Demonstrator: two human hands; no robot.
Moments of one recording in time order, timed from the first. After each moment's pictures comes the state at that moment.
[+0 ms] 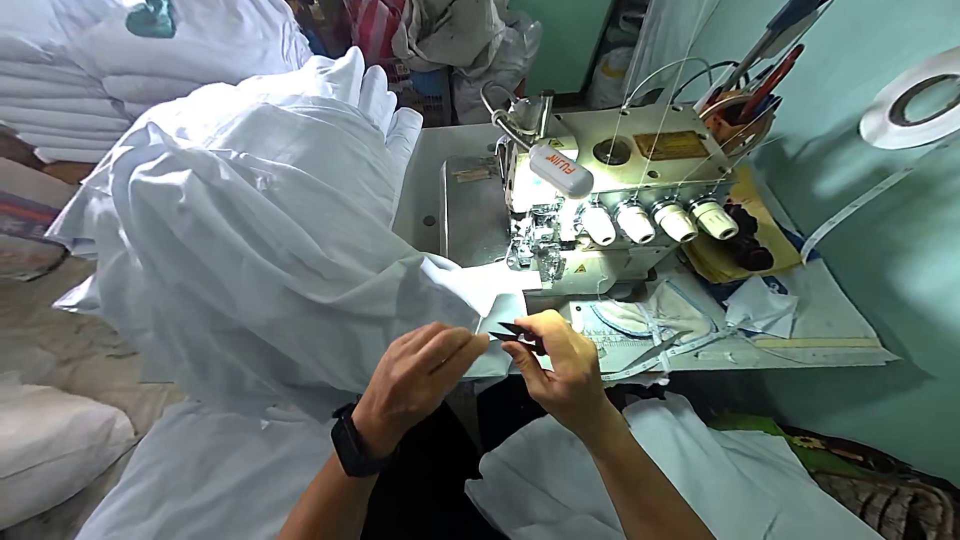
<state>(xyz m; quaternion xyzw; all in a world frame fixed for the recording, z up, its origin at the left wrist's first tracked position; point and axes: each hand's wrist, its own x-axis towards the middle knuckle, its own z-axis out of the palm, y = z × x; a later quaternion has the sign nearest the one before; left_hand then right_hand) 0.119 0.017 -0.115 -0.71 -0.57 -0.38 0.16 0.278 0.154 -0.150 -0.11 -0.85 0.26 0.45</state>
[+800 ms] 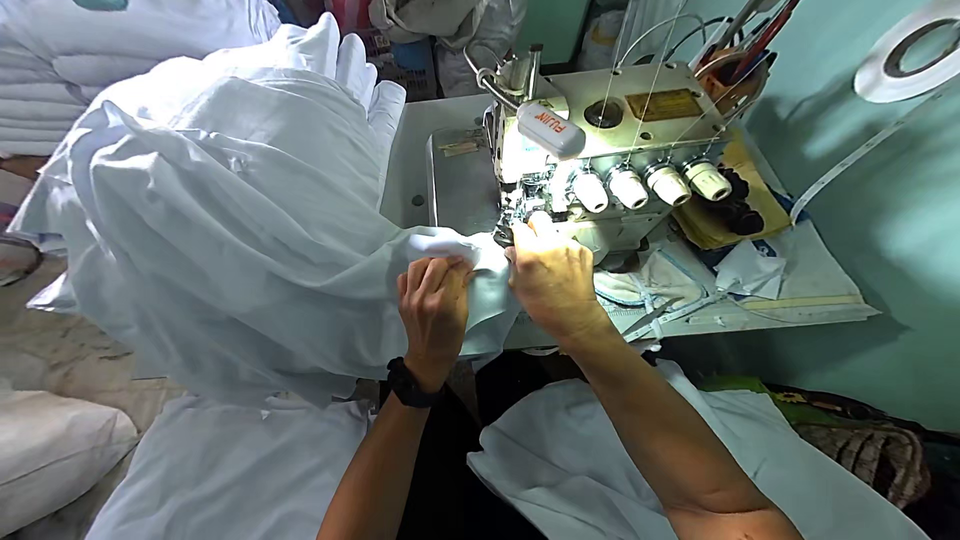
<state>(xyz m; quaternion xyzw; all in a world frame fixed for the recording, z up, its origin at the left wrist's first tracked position) 0.135 0.069 -0.153 -0.50 -0.75 -0.38 0.22 0.237 0.176 -0.100 -0.28 -0.92 0.05 0.25</state>
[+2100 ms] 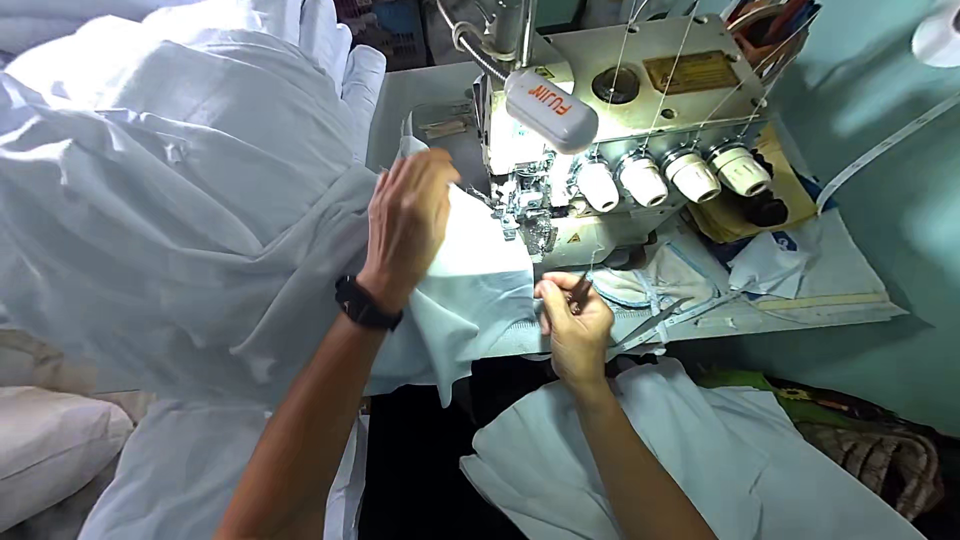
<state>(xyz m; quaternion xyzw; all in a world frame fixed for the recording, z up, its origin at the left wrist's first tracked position) 0.062 0.128 -0.110 -0.63 -0.70 -0.32 0.09 0.277 0.166 -0.183 -0.37 -0.54 0.59 0.47</state>
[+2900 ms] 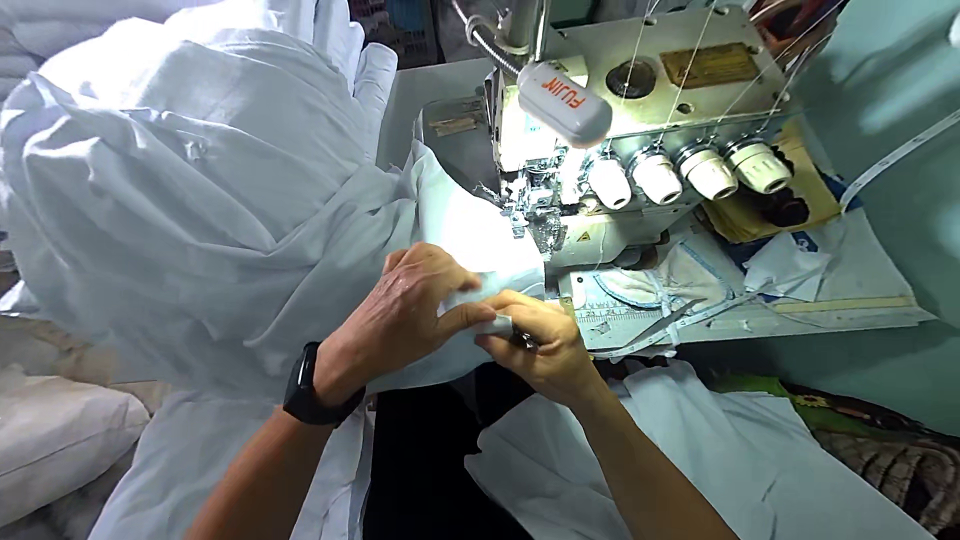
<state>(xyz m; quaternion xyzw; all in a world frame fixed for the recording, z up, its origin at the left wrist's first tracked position) 0.088 0.058 -0.086 -0.70 -0.65 -0.27 -0.12 0.266 0.157 -0.149 -0.04 -0.73 0.56 0.38</state>
